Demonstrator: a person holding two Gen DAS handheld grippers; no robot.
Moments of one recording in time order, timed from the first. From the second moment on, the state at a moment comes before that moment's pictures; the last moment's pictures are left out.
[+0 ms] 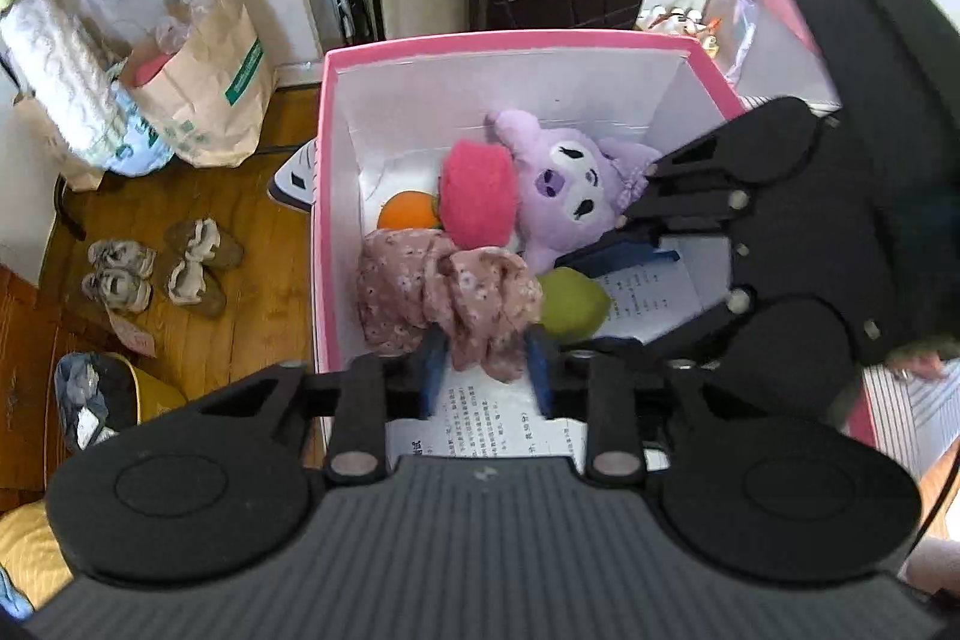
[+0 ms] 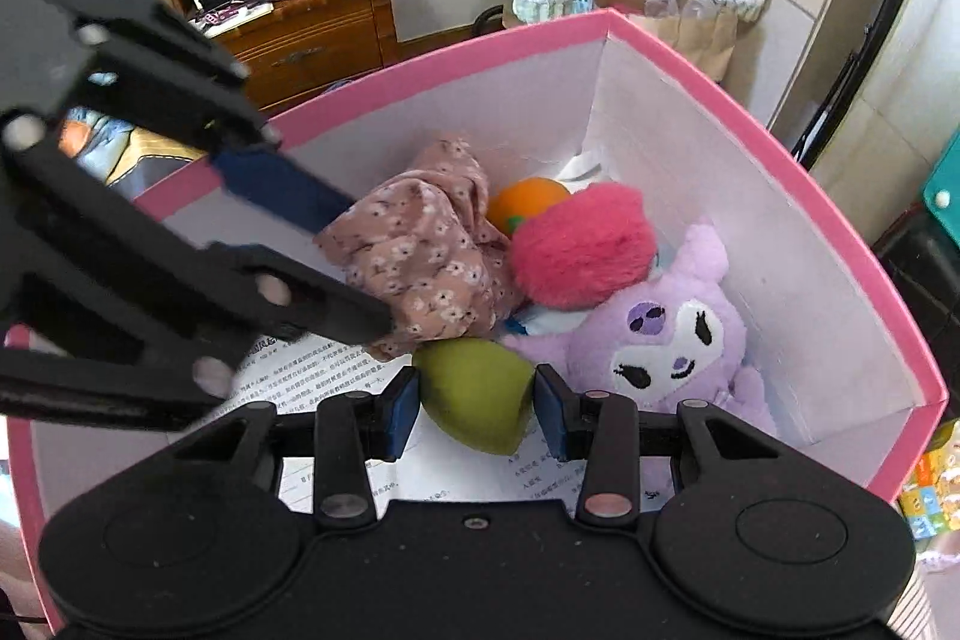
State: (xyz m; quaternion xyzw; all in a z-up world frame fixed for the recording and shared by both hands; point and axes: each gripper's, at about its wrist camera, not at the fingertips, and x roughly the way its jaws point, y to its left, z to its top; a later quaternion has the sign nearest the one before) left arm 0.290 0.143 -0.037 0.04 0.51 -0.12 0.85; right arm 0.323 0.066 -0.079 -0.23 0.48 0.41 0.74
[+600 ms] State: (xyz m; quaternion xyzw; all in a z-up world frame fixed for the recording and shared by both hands) left arm 0.289 0.119 -0.061 0.08 0.52 -0.13 0.84; right arm 0.305 0.040 -0.061 -0.27 0.45 0.38 0.76
